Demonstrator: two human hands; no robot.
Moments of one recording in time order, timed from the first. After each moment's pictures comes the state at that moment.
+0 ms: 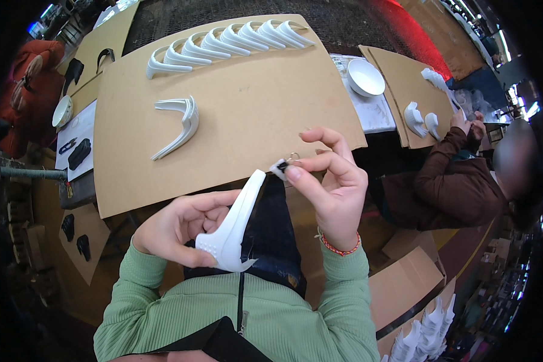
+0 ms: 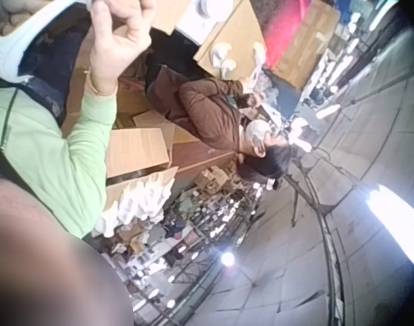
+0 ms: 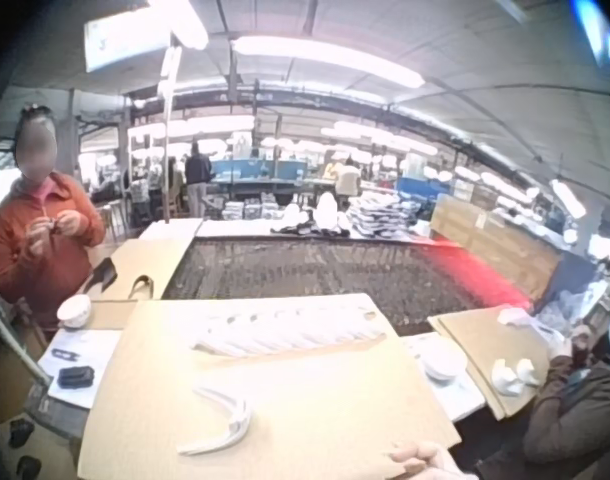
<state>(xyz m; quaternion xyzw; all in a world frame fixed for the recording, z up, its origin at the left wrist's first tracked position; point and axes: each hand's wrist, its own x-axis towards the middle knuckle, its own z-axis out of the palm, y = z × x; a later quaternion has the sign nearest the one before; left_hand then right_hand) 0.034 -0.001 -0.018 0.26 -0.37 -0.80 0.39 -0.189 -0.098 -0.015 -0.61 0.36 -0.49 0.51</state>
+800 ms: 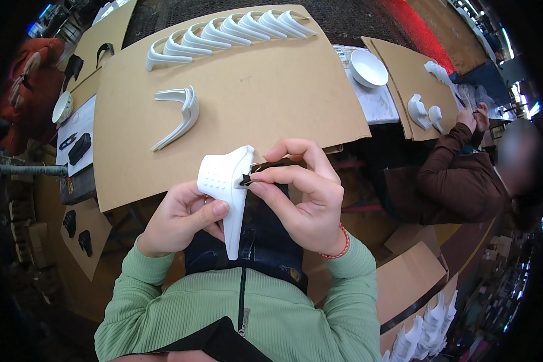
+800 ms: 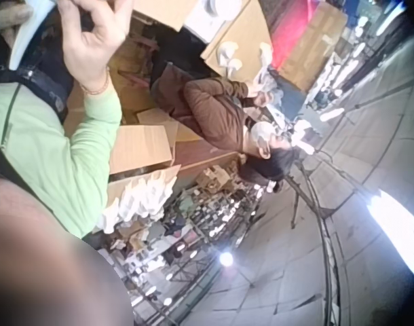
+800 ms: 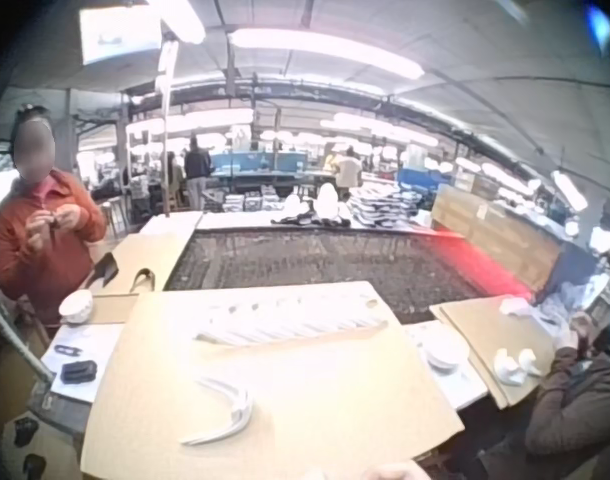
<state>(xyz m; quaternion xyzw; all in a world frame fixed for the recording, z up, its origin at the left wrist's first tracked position) 0.018 0.004 -0.020 0.36 -0.32 -0.74 0.47 -0.174 -0.081 -0.018 -0.75 0.27 -0.45 0.39</state>
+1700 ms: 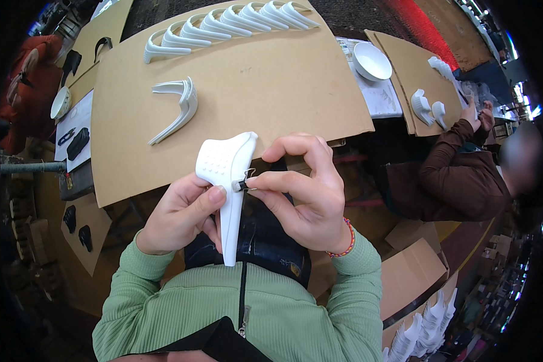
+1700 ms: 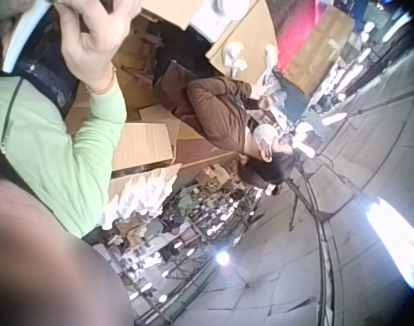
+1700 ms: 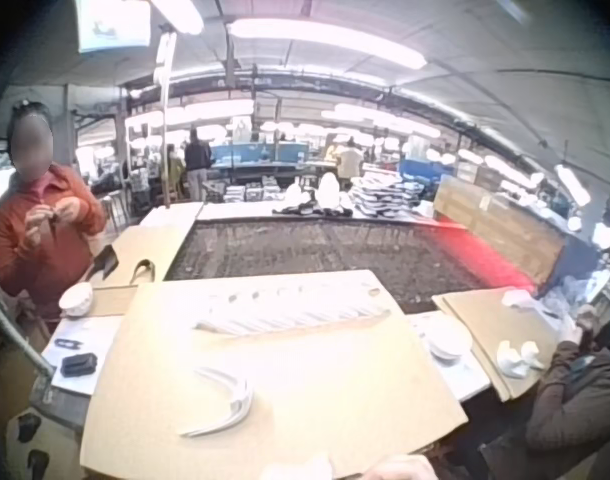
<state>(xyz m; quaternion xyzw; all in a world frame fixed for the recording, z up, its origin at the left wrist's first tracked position) 0.015 0.001 -0.014 0.34 -0.28 -0.78 0.45 -0.178 -0.084 -0.016 -0.82 0.23 -0.43 0.30</state>
